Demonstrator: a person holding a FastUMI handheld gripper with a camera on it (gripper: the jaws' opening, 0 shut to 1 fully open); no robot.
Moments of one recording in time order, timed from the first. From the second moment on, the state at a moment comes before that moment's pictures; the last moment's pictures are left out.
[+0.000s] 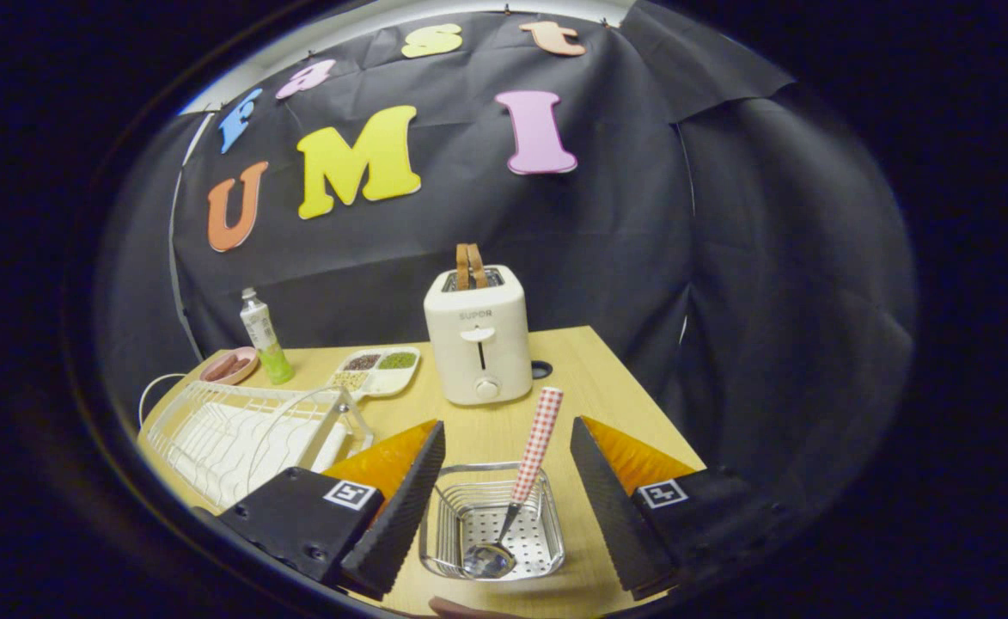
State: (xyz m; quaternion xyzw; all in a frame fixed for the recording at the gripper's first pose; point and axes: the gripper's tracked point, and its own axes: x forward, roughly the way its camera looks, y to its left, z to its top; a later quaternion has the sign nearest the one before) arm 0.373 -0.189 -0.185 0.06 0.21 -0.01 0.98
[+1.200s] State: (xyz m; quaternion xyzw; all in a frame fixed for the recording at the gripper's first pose) arm 0.328 -0.158 -0.062 -0.02 0.01 -0.03 1.00
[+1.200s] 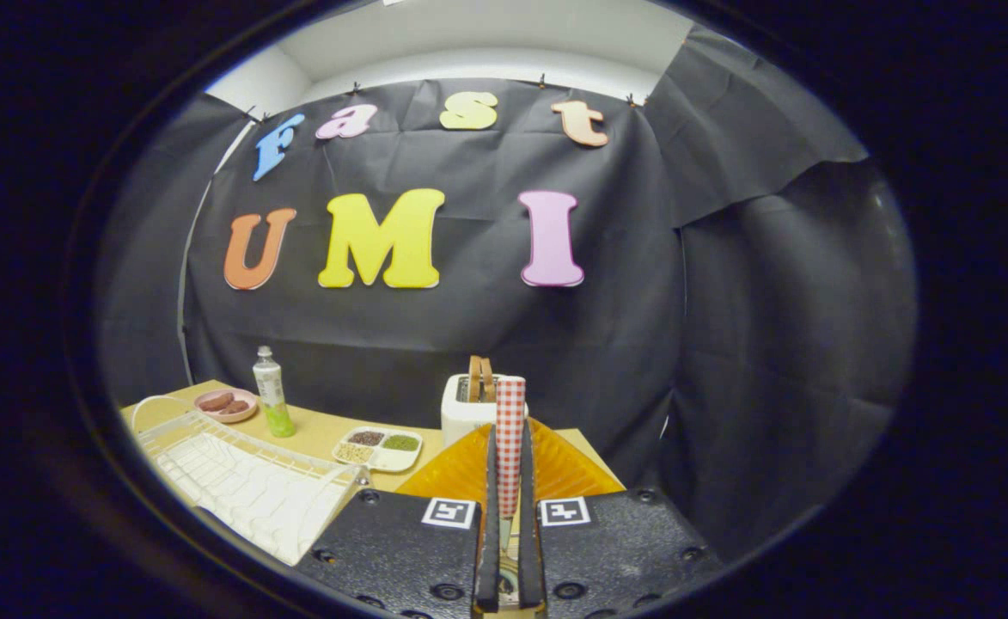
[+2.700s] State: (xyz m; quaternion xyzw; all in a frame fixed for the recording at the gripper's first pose) arm 0.077 0.112 -0.181 0.02 -0.03 0.07 1.00
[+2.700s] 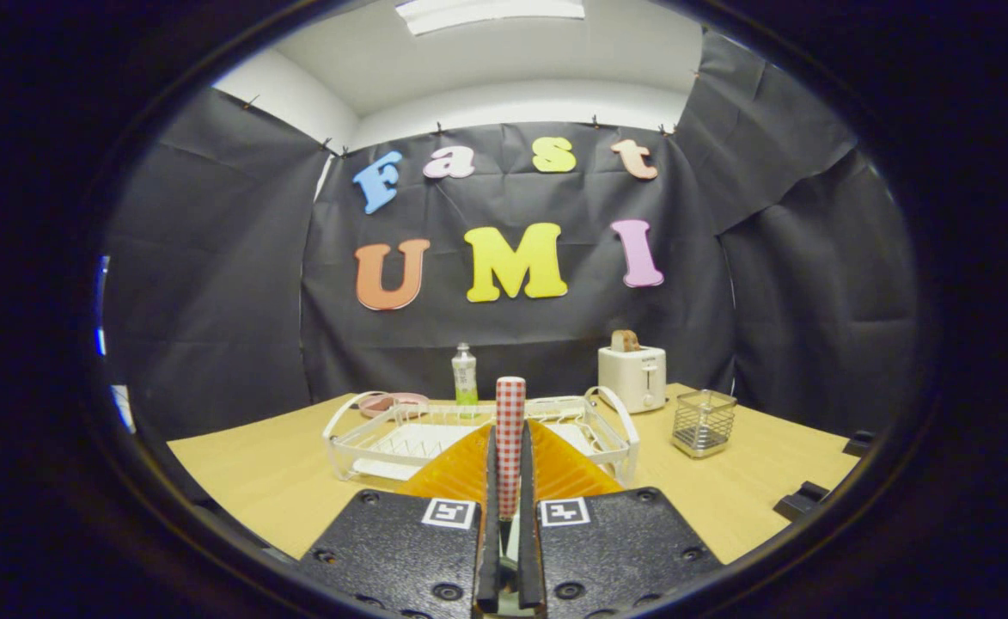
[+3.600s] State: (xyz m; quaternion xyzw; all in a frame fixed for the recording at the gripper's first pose) arm 0.060 0.037 -0.188 0.00 0.01 0.01 1.00
